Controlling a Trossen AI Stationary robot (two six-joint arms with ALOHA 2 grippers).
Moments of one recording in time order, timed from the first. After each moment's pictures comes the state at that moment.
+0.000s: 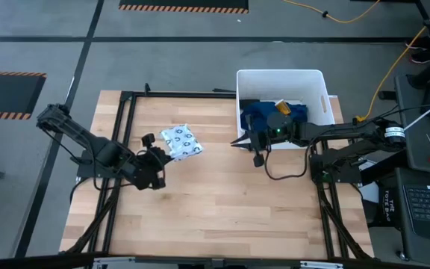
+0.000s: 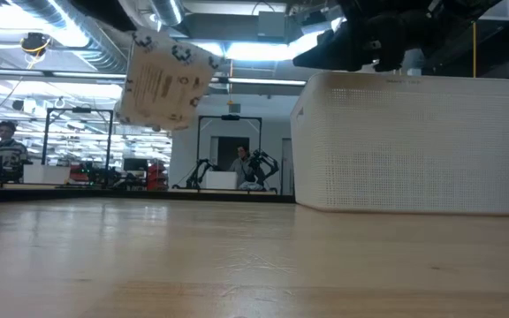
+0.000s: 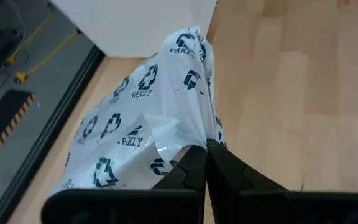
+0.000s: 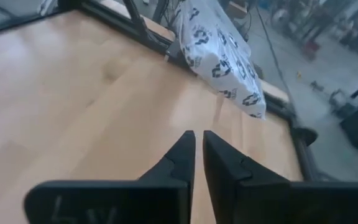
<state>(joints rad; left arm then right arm) -0.52 1.11 1.01 -0.88 -0.76 -0.51 -0.17 1.28 0.73 0.24 -0.25 -0.52</state>
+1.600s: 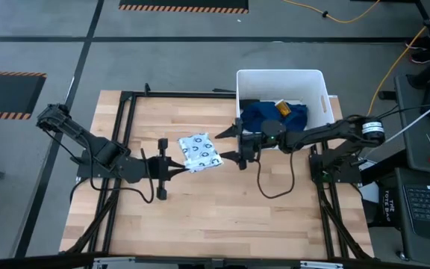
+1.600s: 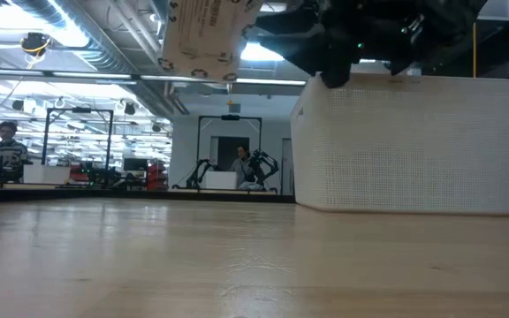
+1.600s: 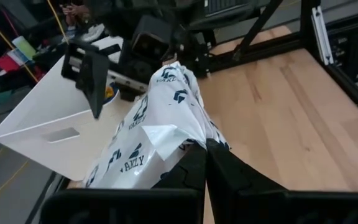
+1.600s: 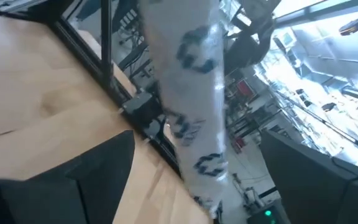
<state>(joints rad) -0.53 1.11 1.01 -0.34 -0.65 0.04 -0.09 1.53 0.73 0.81 -0.25 -0.87</state>
